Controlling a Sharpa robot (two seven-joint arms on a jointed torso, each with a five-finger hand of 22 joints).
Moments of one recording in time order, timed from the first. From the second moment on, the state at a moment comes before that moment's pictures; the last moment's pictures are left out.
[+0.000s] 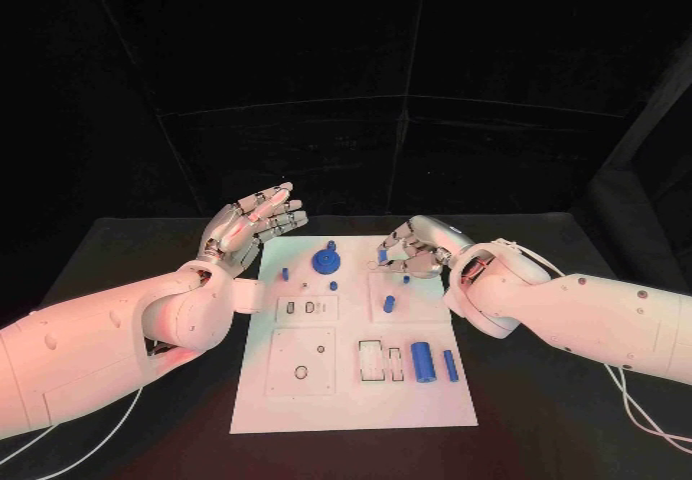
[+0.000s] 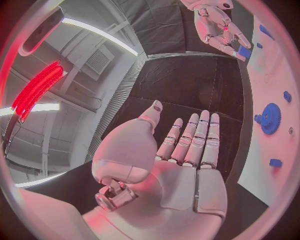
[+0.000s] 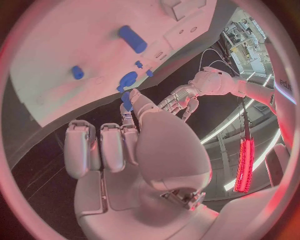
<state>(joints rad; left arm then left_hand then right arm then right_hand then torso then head) 1.19 -0.80 -0.08 1.49 0.12 -0.25 0.64 1.14 0.13 0.08 -0.04 0.05 0.60 0.18 0.09 0.05 0.71 0.26 0.15 0.06 0.70 0.23 0.23 0.08 0.12 0.58 0.29 0.18 0.09 1.16 -0.80 -0.01 1.55 -1.28 -0.48 -0.15 1.44 0.02 0.20 0.06 0.15 1.07 0.13 0.15 0.08 1.46 0.02 1.41 1.31 1.47 -0.04 1.42 1.19 0.06 1.42 0.07 1.49 1.31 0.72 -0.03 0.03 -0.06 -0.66</state>
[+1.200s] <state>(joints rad) 1.19 -0.78 -0.08 1.46 0.12 -0.24 0.64 1.14 0.13 0.08 -0.04 0.05 0.61 0.18 0.09 0.05 0.71 0.26 0.15 0.06 0.70 0.23 0.23 0.08 0.12 0.57 0.29 0.18 0.09 1.11 -0.49 -0.04 1.46 -1.52 -0.36 -0.38 1.40 -0.01 0.22 0.05 0.15 1.07 0.13 0.15 0.08 1.46 0.02 1.40 1.31 1.47 -0.04 1.42 1.19 0.06 1.42 0.07 1.49 1.31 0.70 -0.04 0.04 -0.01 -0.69</state>
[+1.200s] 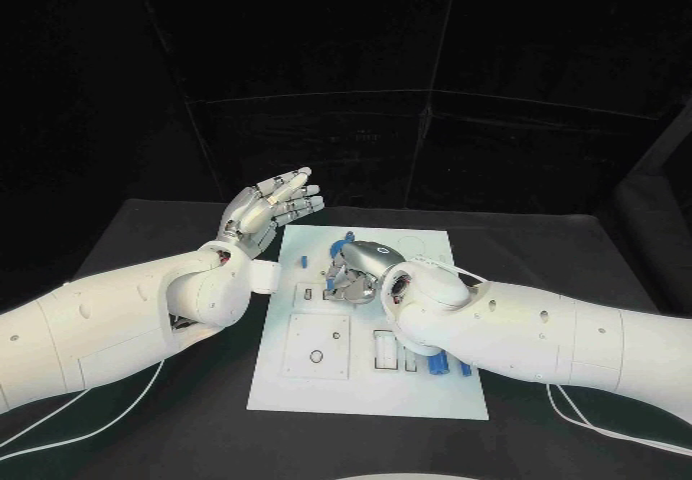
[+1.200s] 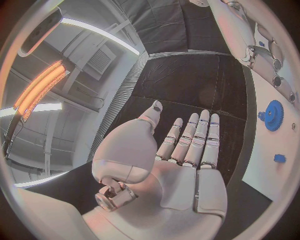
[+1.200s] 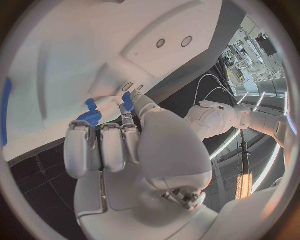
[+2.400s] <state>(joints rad) 1.19 -0.78 -0.08 1.45 0.12 -0.23 0.64 1.14 0.13 0.08 -0.04 0.05 0.61 0.18 0.09 0.05 0.71 0.26 0.15 0.06 0.70 0.23 0.23 0.08 0.12 0.56 0.29 0.18 0.09 1.10 -0.50 -0.03 1.45 -1.55 -0.32 -0.40 1.36 -0.04 0.22 0.04 0.18 1.07 0.13 0.13 0.09 1.46 0.02 1.39 1.31 1.47 -0.04 1.41 1.17 0.06 1.42 0.07 1.48 1.31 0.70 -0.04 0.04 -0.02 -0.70</state>
